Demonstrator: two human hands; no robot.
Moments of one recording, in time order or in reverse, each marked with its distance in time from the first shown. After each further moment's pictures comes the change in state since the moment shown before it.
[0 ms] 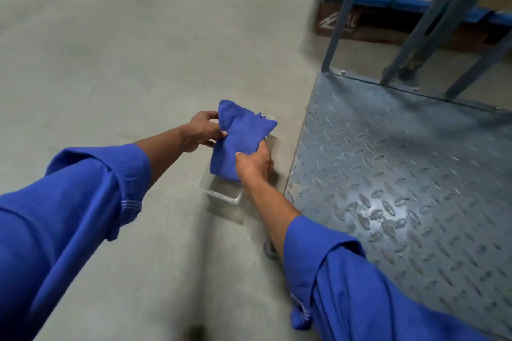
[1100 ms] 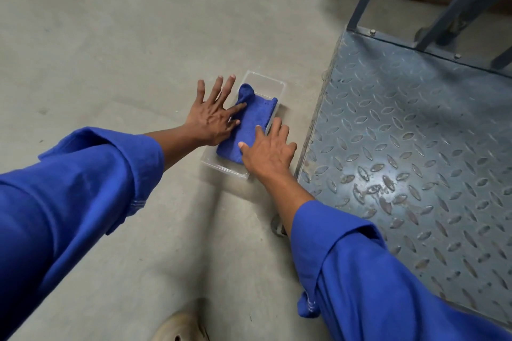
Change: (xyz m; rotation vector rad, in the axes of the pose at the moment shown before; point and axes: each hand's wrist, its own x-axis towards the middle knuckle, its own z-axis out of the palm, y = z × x) left_hand 0.007 -0.059 0.028 1.520 0.225 0.443; right_hand 0.020 0.045 -0.001 -1.343 -0.037 -0.328
